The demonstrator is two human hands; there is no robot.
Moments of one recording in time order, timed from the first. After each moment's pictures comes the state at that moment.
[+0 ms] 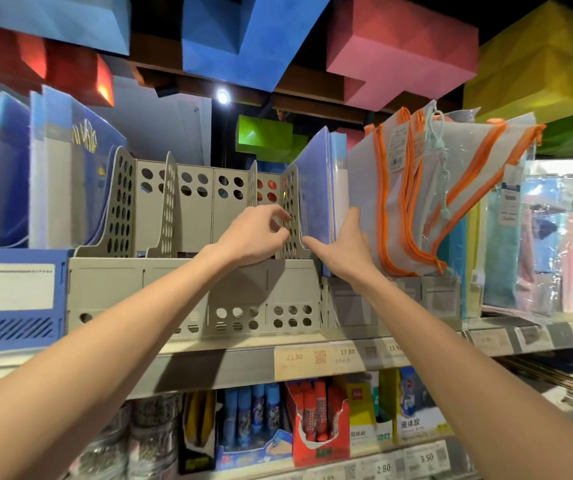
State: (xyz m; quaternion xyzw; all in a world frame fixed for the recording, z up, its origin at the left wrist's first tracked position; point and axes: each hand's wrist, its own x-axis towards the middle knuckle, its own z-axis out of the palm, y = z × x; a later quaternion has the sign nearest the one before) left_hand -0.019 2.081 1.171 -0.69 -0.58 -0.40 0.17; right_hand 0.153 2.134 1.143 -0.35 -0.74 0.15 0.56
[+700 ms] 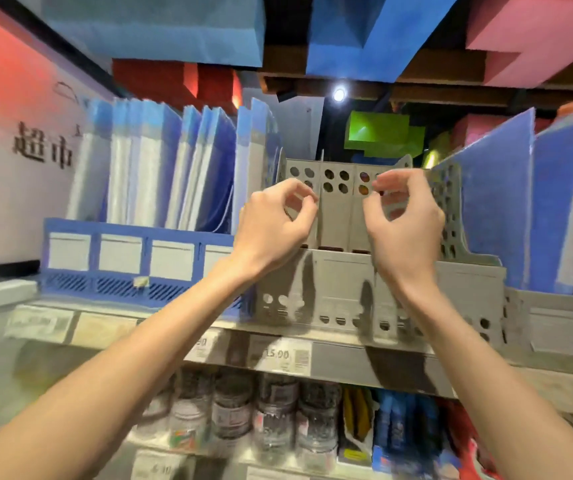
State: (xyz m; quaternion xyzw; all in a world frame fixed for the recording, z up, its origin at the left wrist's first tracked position) left_hand -0.141 1.936 1.147 -0.56 -0.52 -0.58 0.30; right_hand 0.012 2.011 1.145 -0.10 -0.65 0.11 0.74
